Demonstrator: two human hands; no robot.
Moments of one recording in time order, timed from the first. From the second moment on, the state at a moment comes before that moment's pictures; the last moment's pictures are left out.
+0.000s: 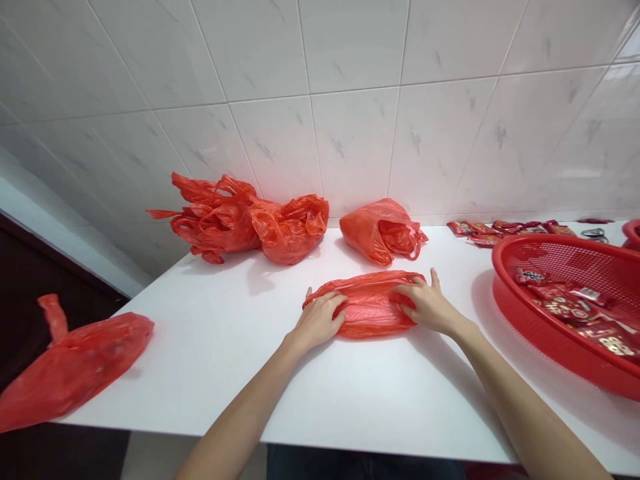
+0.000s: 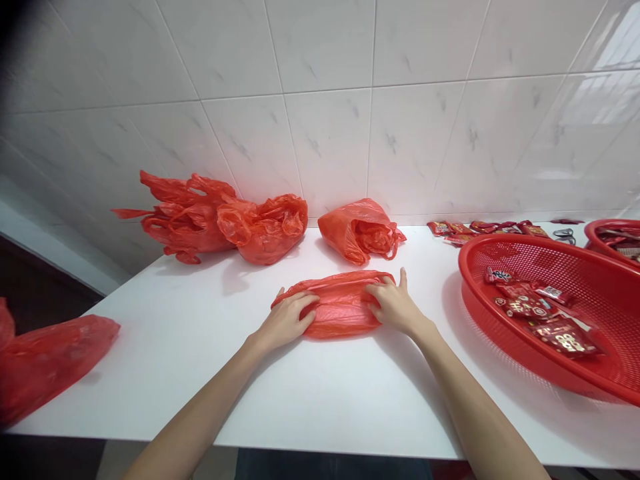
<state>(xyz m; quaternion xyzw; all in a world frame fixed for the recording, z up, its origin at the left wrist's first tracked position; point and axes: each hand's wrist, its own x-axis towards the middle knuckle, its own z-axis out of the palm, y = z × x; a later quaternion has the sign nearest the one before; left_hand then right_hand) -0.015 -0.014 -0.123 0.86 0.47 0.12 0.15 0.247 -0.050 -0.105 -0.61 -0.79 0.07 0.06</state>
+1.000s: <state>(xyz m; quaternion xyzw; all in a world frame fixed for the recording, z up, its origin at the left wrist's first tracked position) -0.018 -0.018 -0.113 0.85 0.47 0.05 0.23 0.260 -0.046 -0.116 -0.65 -0.74 0.20 -0.01</state>
